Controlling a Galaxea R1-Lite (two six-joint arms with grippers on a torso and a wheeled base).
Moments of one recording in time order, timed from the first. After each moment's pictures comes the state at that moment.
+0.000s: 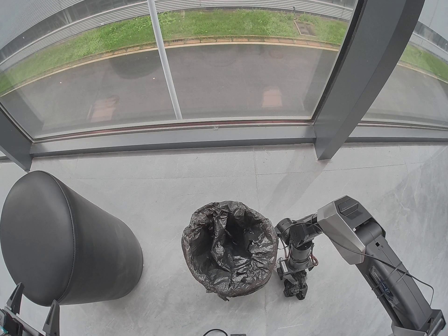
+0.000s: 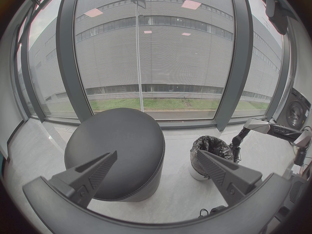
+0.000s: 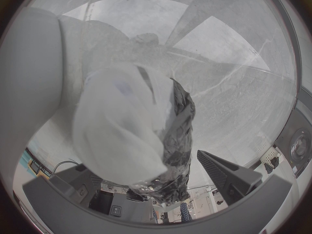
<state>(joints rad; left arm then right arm) 0.00 0.02 -0.02 0.02 0.00 -0.02 0.37 2.99 -2.00 0.57 -0.17 0.23</state>
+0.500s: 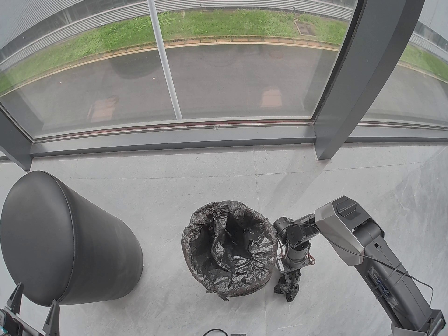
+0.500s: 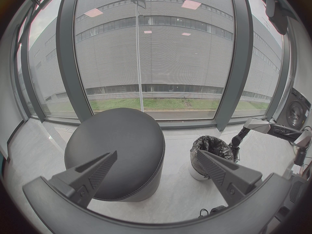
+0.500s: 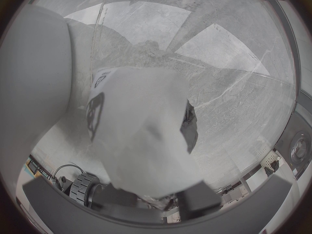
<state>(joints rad) 0.00 0.02 -0.02 0.02 0.00 -0.02 0.39 2.98 -2.00 0.53 -0.18 0.23</state>
